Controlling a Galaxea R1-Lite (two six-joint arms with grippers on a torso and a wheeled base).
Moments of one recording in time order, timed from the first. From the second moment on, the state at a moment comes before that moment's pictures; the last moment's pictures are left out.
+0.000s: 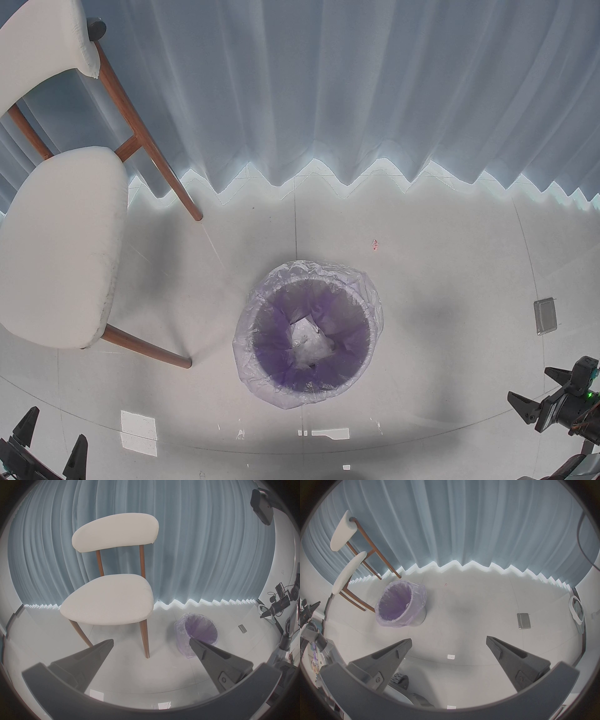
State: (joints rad) left arm 0.00 0.02 -0.02 0.04 -0.07 0.01; right arm -0.03 0.94 -0.02 -0.40 0.05 -0.02
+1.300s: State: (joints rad) left arm 0.00 0.02 -0.02 0.04 -0.07 0.01; right arm 0.00 0.02 -0.02 0.00 0.03 -0.01
